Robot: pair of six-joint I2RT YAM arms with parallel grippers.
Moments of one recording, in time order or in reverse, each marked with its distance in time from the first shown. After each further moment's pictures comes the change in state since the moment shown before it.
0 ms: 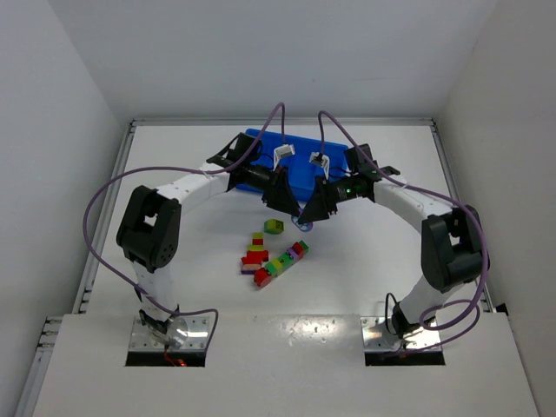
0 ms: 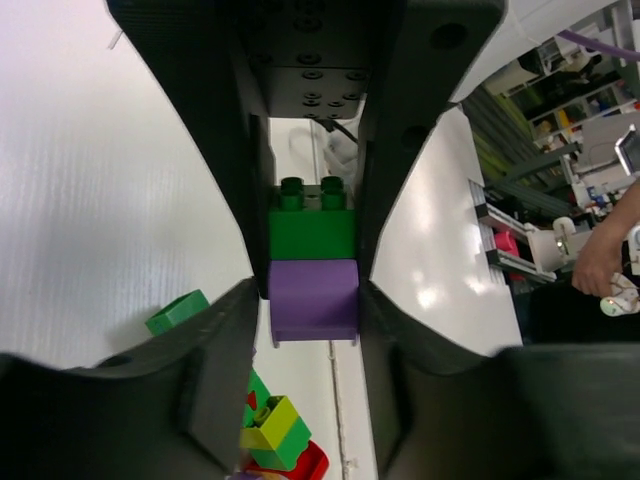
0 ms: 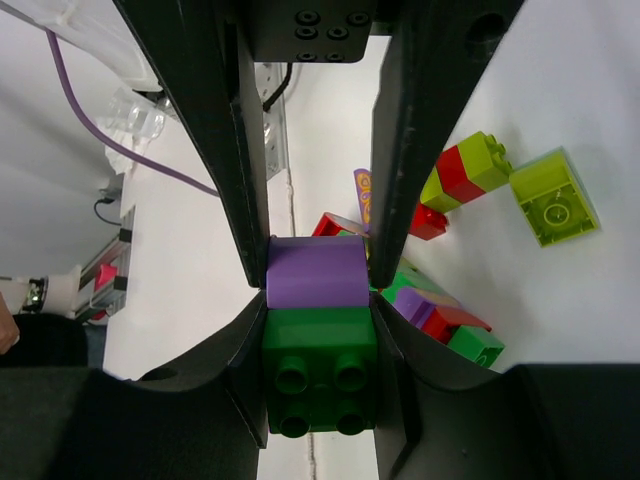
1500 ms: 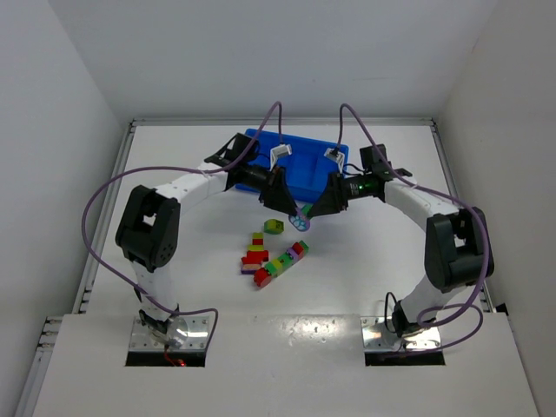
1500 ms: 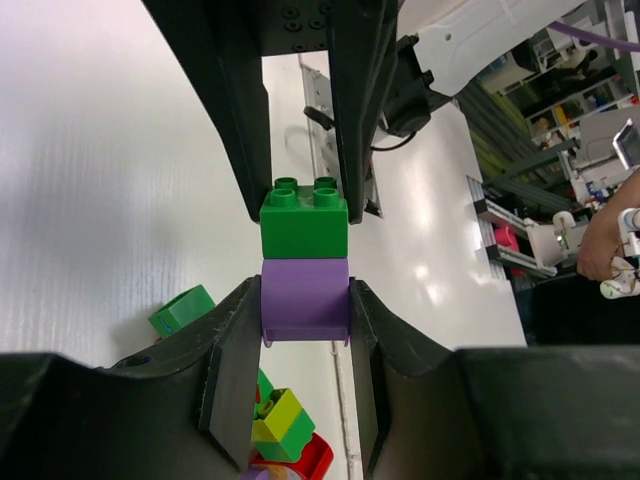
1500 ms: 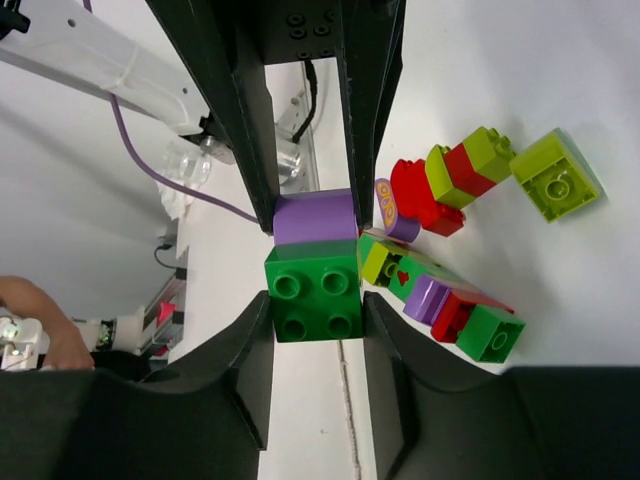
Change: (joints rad) left arm 0.023 0.000 -0.003 -0.015 0.029 0.042; right arm -0.101 -0.013 -0.042 0.067 -0.082 0.164
